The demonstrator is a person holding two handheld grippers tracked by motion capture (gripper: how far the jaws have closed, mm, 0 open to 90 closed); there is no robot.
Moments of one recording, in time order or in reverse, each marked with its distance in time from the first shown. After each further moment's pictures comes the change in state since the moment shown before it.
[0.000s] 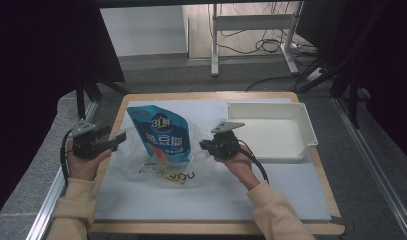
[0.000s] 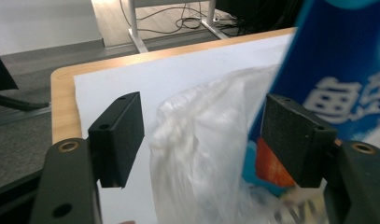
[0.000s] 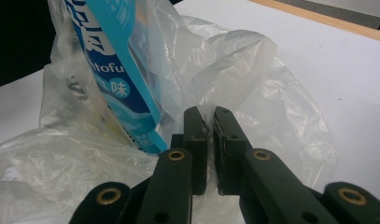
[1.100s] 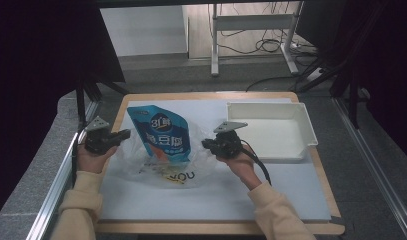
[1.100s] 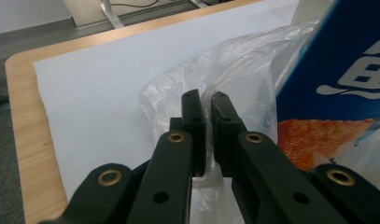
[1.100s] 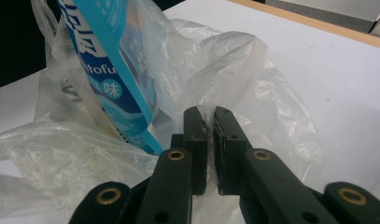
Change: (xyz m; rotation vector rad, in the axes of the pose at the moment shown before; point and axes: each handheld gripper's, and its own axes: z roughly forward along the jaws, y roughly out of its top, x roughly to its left) left arm 0.007 -0.010 0.034 0.118 -0.068 0.041; right arm -0.004 -0.002 -0.004 -0.013 -0.020 -0.004
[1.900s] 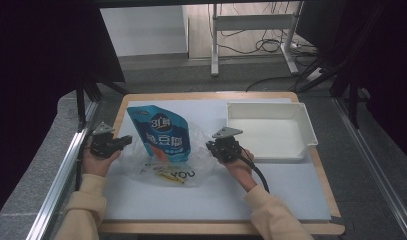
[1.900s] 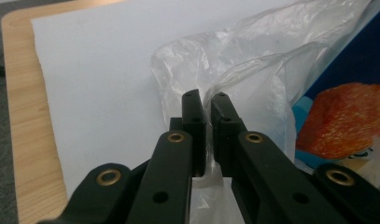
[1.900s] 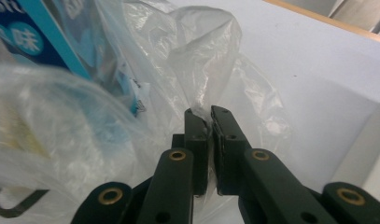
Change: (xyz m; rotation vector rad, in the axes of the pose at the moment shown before) left arm 0.005 -0.022 0.024 0.069 0.031 -0.046; right arm -0.005 -0.023 0.021 0.037 -0.158 -0.040
